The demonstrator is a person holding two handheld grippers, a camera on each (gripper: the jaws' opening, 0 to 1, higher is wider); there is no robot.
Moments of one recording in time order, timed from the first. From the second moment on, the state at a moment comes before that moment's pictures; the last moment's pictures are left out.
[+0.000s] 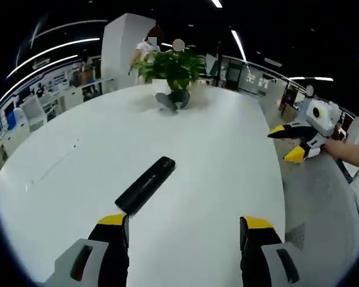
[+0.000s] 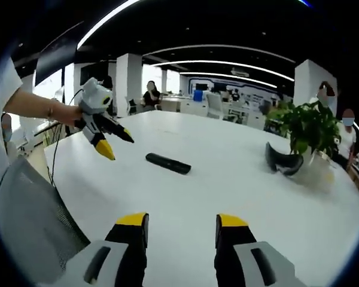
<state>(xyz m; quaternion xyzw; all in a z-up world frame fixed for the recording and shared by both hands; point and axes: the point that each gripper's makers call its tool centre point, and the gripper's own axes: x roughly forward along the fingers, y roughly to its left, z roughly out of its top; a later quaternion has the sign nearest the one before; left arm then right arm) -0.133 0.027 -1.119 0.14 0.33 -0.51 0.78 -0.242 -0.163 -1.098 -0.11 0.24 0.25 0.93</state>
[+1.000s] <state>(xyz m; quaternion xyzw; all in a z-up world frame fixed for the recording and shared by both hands) -0.056 0.018 -1.173 0.32 0.42 -0.52 0.67 -0.247 -0.196 -1.130 -0.18 0.33 0.18 0.91</state>
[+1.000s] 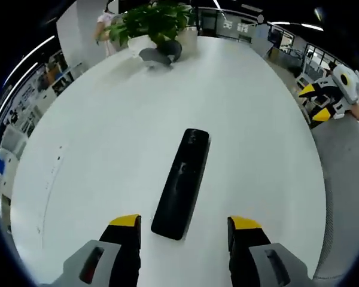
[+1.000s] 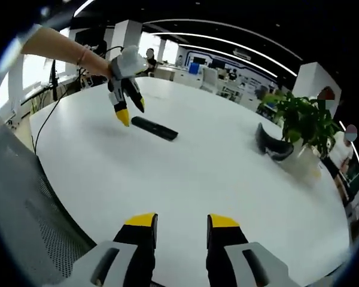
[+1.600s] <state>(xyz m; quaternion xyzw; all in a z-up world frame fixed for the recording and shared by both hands) -0.058 0.006 -1.191 0.39 0.42 -0.55 0.60 -0.250 -0.199 -1.132 -0.18 0.34 0.18 0.91</state>
